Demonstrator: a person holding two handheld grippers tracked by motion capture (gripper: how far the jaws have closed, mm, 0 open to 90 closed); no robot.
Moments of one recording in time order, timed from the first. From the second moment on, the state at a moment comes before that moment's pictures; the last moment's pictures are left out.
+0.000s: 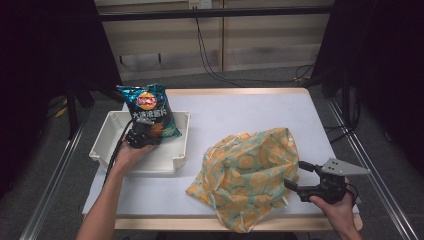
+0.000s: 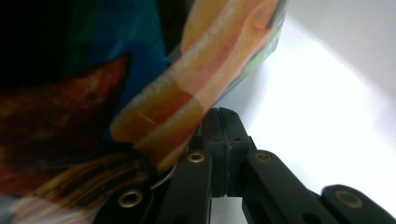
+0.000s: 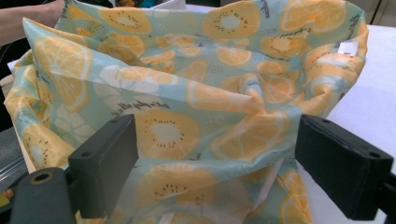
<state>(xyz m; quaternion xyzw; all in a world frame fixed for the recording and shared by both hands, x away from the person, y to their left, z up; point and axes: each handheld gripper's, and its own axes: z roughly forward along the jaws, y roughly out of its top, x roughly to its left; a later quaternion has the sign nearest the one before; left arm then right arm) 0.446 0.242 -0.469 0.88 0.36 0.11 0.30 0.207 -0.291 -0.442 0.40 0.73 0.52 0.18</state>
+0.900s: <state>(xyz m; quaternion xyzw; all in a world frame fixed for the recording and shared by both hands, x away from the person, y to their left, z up) 0.401 0.256 -0.452 0.81 0.37 0.12 0.44 0.206 -0.291 -0.442 0.41 0.73 0.52 0.18</state>
